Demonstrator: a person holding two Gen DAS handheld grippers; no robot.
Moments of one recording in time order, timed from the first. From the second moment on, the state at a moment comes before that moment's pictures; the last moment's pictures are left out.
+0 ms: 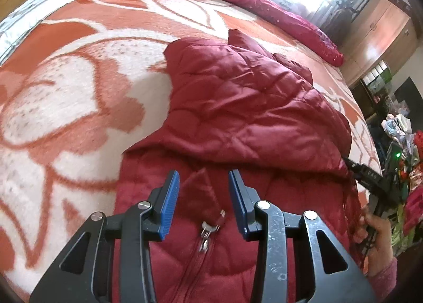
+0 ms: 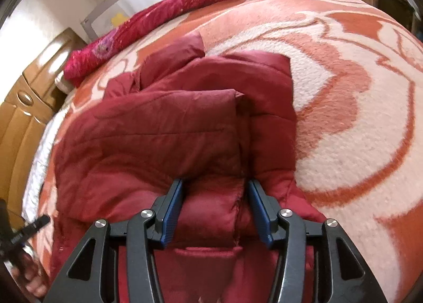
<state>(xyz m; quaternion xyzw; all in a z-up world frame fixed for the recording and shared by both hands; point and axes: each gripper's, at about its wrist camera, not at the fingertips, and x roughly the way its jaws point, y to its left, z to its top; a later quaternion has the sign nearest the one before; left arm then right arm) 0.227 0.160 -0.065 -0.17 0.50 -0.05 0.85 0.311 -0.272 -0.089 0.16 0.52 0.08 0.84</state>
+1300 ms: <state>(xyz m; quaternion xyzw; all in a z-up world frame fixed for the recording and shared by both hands) 0.095 0.216 -0.092 -0.20 0.53 -0.04 0.82 0.112 -0.334 -0.042 0.19 0.55 0.11 0.80</state>
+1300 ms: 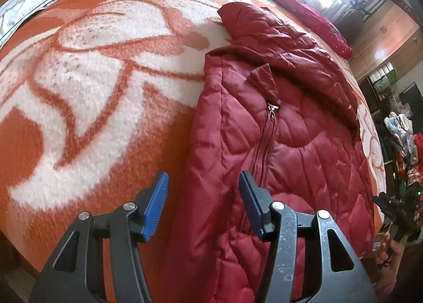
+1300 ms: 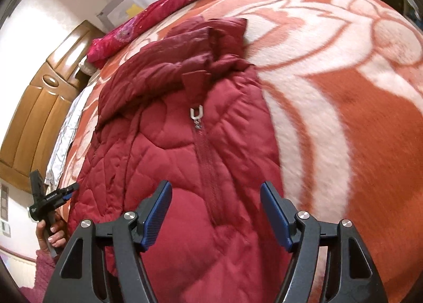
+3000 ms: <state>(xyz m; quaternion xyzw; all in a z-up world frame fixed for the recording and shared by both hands) 0.023 0.180 -0.107 -0.19 0.55 -0.23 0.78 0.044 -0.361 -0.108 0.35 0.58 0.26 0.69</state>
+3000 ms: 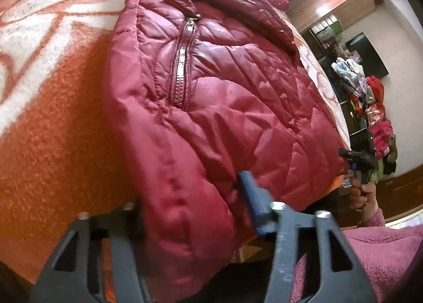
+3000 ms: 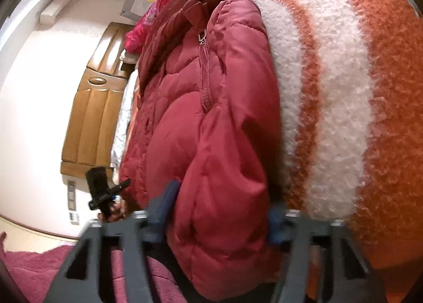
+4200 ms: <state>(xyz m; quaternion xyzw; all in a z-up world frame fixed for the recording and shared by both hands) 0.095 0.180 0.030 -0.23 0.35 -0.22 0.88 0.133 -0.359 0.021 0.36 0.36 0.31 0.80</state>
